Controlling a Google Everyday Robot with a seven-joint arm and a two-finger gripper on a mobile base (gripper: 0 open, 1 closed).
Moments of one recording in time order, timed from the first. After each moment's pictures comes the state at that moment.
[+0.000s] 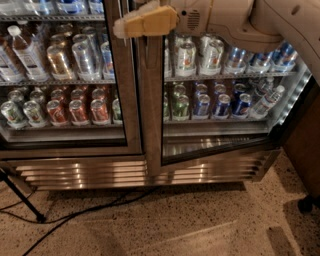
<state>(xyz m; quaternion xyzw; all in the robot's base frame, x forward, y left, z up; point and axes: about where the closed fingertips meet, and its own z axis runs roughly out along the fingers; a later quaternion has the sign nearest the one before) 0.593 0.039 1.096 -0.48 0.50 0.39 0.61</state>
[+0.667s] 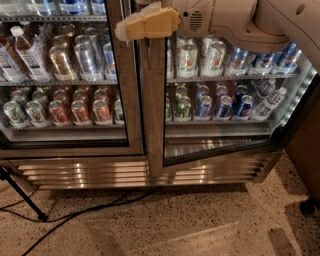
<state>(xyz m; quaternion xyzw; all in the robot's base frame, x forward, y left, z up) 0.587 0.038 1.096 -0.48 0.51 0.38 0.60</state>
